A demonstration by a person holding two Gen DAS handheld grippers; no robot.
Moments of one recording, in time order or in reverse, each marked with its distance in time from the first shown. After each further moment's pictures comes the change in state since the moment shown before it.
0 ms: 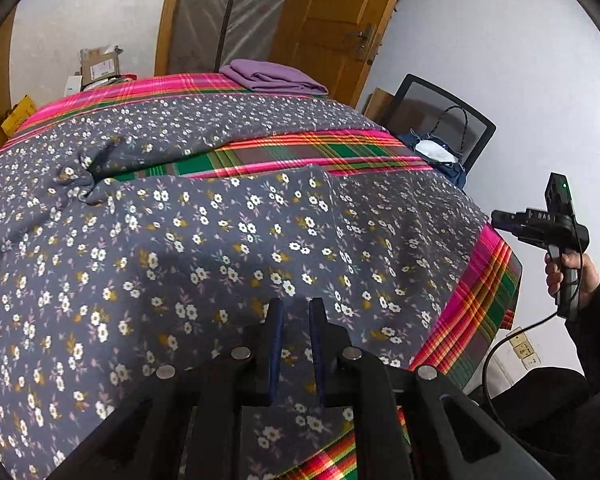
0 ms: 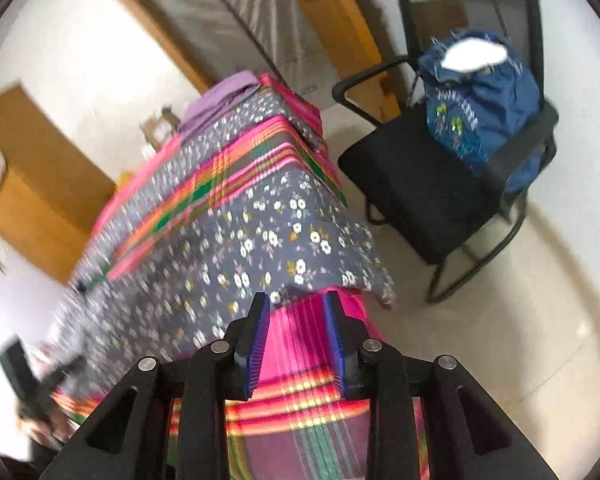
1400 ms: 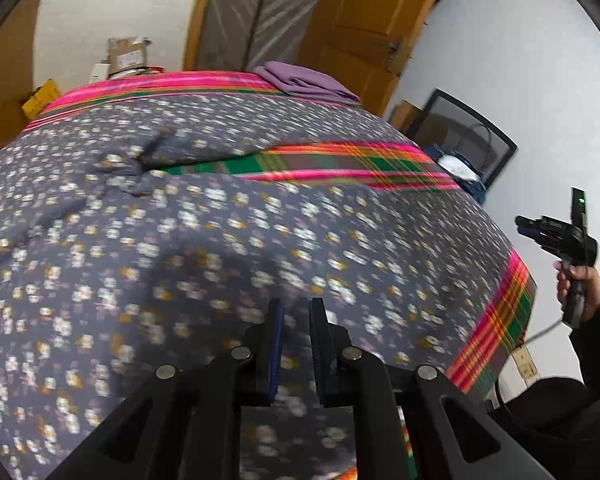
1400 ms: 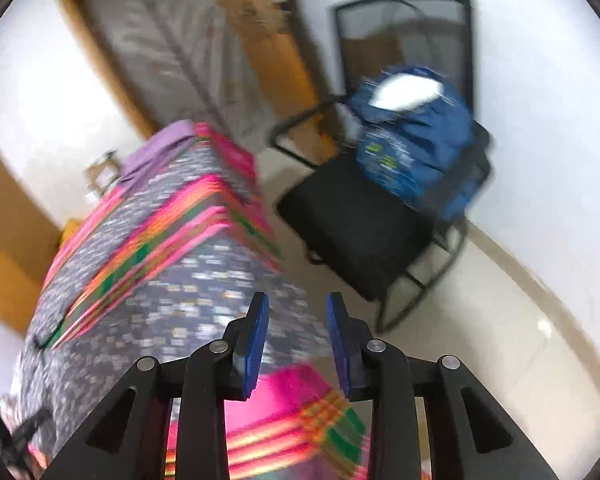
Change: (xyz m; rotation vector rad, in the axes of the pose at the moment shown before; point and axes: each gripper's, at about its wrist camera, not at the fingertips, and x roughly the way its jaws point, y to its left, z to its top) left arm -0.014 0.042 0.001 -0.097 -0.040 0.067; right arm -0.016 0.014 0.017 -0.033 -0.154 -0.221
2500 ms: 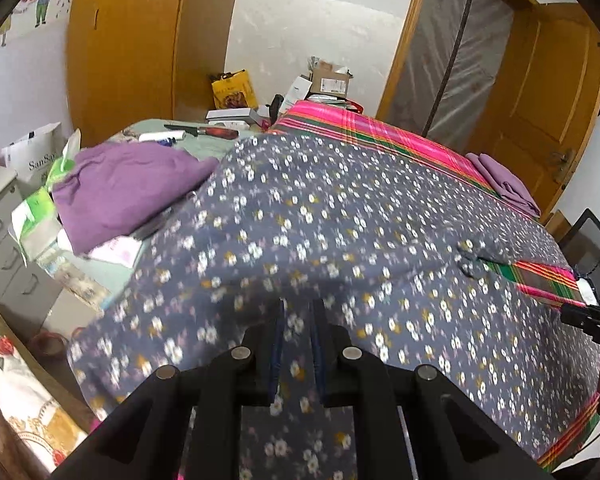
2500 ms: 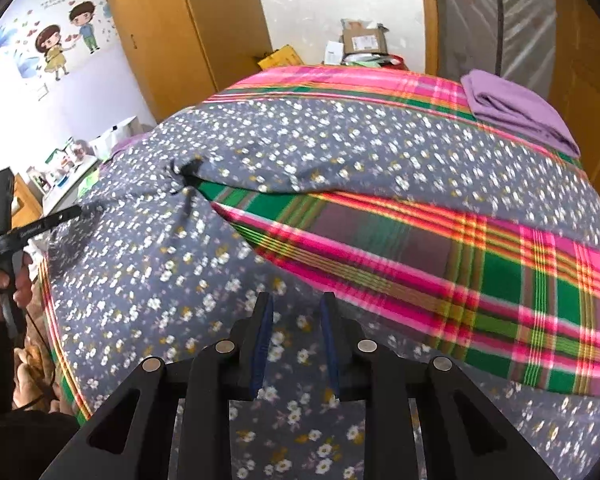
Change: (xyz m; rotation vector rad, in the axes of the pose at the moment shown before) left arm -0.090 0.176 -0.010 -0.363 -0.153 0.471; right arm 0.114 0.331 -0.087 -0.796 0.274 0.436
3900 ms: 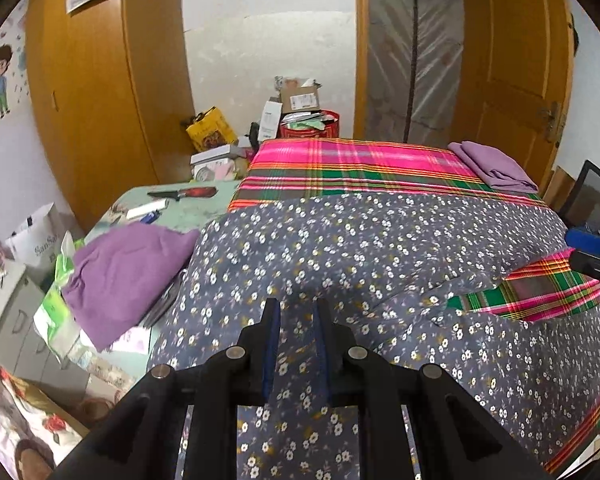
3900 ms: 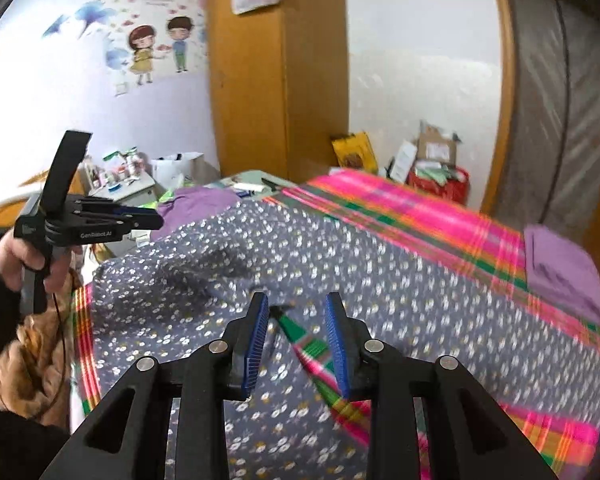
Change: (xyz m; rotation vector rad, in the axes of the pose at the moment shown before) left arm -0.022 -0.078 0.071 0.233 -0.047 0.062; right arm -0.033 0.070 0.080 -0.298 -0.274 0.092
